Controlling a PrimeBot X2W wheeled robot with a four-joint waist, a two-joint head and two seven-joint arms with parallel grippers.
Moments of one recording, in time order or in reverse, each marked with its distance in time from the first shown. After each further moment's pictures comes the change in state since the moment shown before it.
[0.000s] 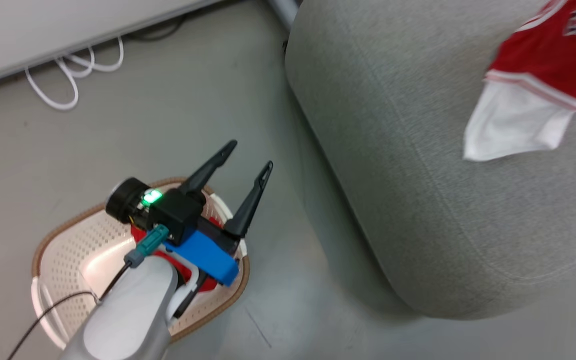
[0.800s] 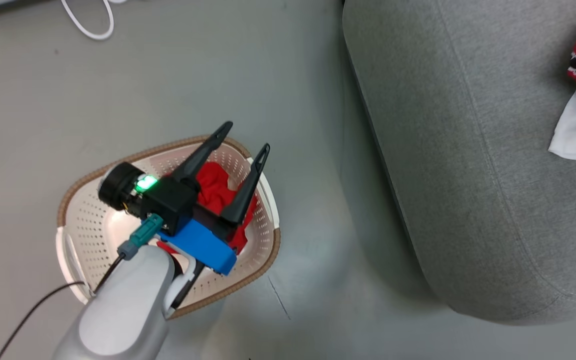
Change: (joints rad) left arm -0.060 0.025 -0.003 -0.030 0.003 0.000 0.000; right arm 0.270 0.114 -0.155 0.243 -0.058 0.000 -0.146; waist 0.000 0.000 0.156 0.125
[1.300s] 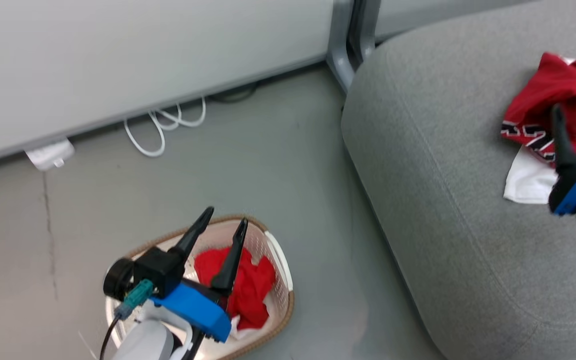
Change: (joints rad) left arm 0.253 -0.084 0.128 0.070 -0.040 0.000 0.000; right arm 0.237 0.021 0.307 -0.142 -0.042 0.000 0.010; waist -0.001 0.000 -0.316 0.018
